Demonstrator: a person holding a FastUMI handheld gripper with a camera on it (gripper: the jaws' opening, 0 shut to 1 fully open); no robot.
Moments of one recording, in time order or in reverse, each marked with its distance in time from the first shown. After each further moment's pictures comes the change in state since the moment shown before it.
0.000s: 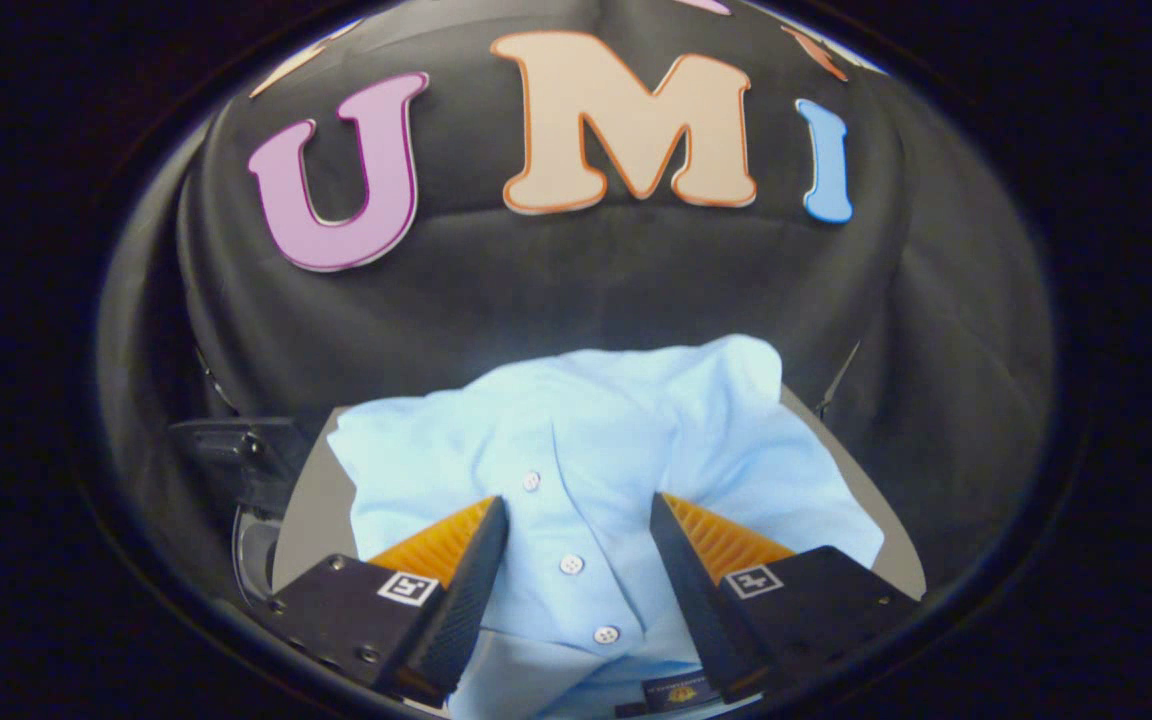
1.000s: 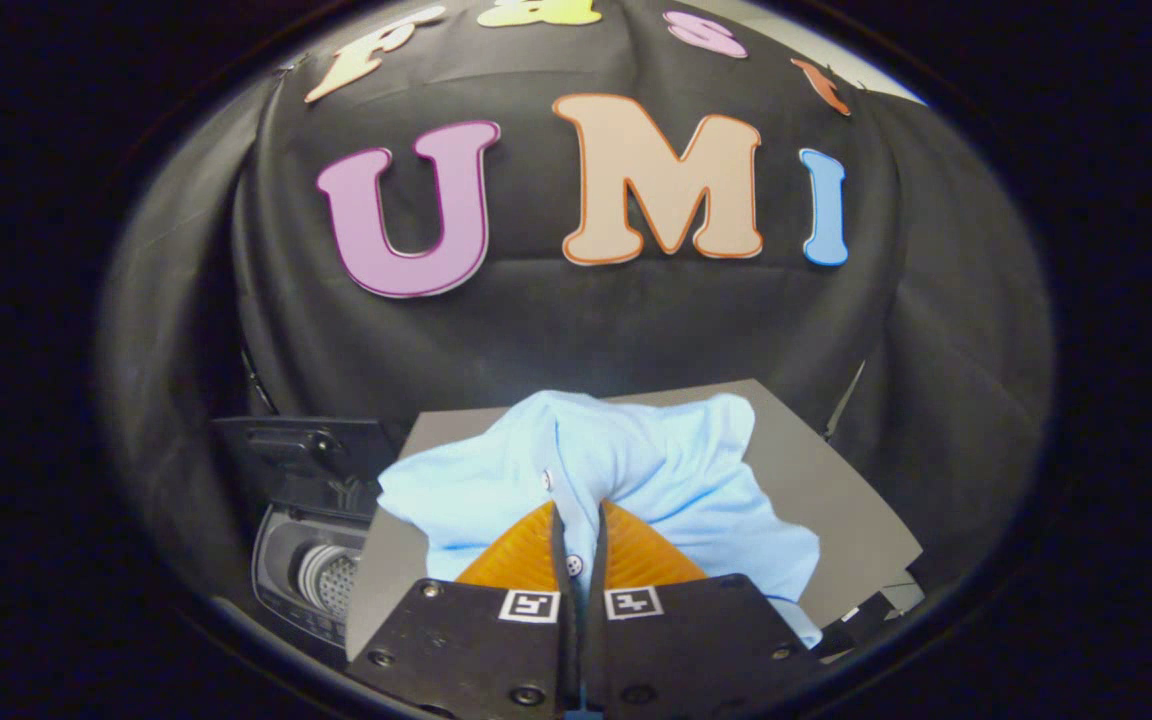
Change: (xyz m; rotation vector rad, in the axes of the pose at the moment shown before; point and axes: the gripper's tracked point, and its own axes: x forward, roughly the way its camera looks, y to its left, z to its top) arm -0.042 0.019 0.033 -0.027 -0.170 0.055
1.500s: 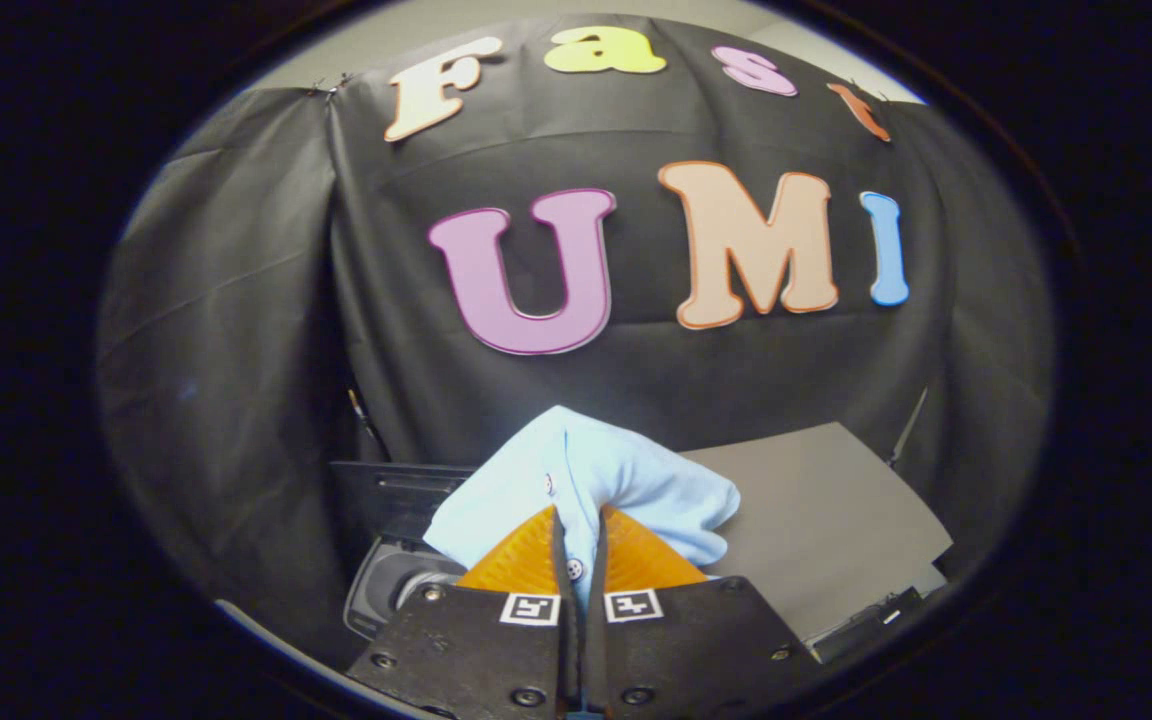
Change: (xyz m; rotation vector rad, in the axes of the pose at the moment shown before) arm -0.039 0.095 0.047 0.009 -0.090 0.222
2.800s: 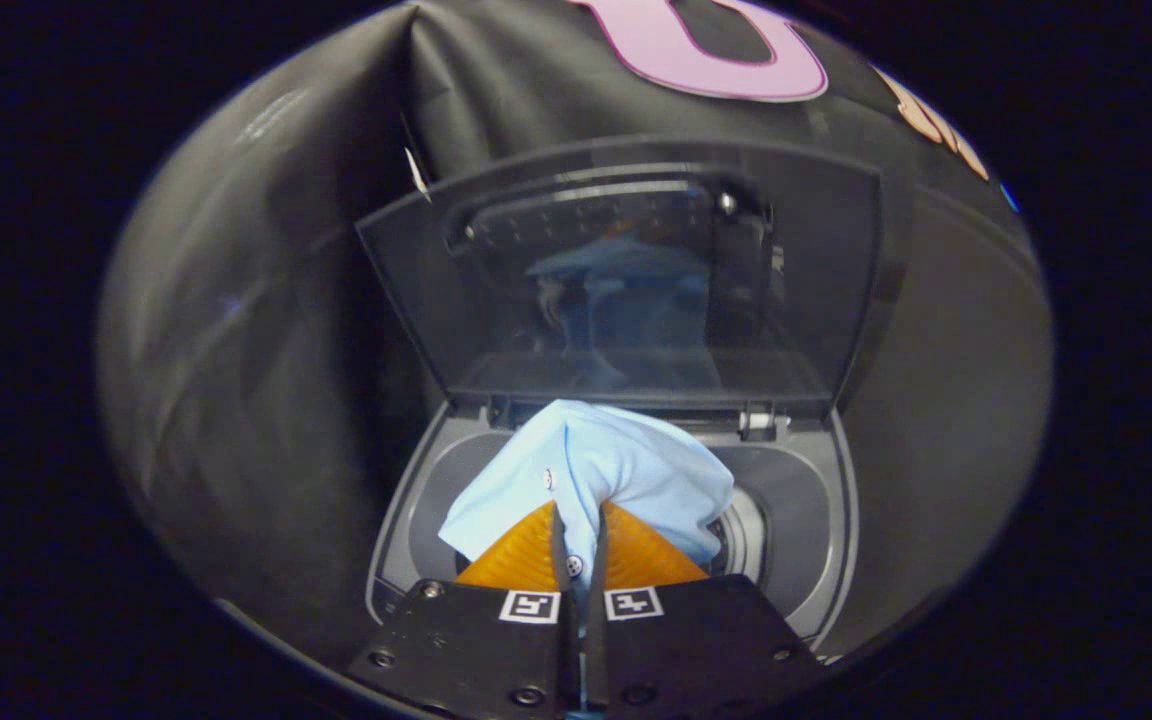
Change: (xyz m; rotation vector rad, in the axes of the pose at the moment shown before) arm 0.144 0.206 -0.245 0.000 0.431 0.158
